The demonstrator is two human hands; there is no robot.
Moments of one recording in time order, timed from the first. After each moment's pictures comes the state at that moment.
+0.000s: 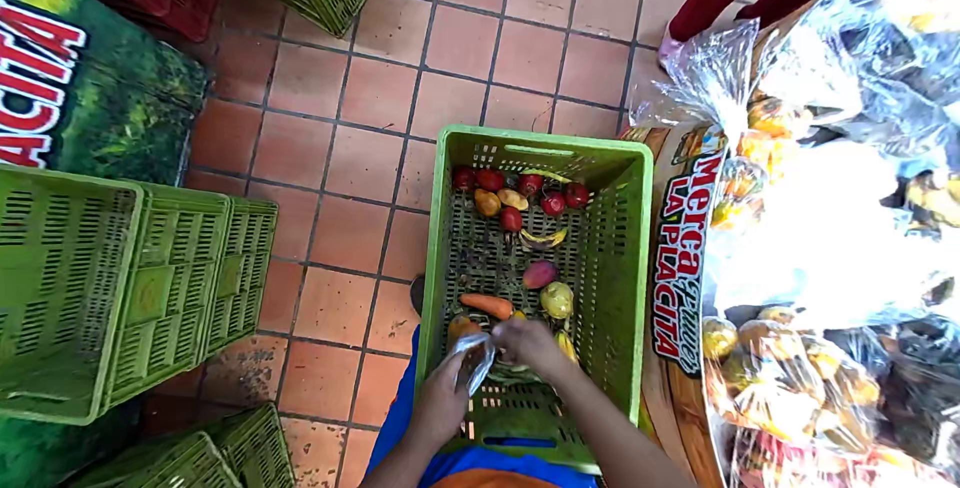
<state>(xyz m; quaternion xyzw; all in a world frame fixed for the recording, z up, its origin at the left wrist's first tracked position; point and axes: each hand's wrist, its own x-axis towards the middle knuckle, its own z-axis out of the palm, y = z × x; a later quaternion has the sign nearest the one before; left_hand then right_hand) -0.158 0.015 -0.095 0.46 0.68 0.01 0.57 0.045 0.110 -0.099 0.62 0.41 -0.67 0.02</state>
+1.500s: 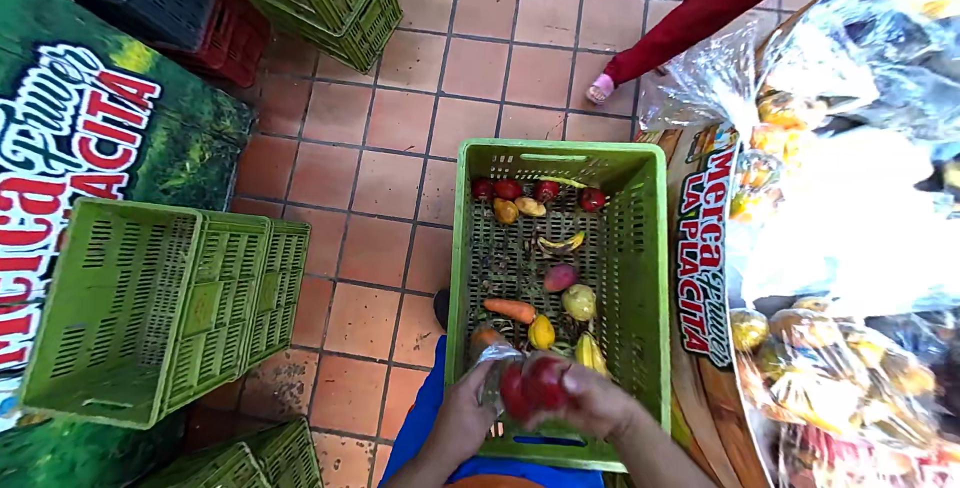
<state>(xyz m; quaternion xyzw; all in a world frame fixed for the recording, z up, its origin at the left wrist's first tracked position) -0.175 -0.001 -0.059 0.41 0.62 0.09 0.66 0.070 0.049 -0.050 0.29 0.13 -0.92 -0.23</state>
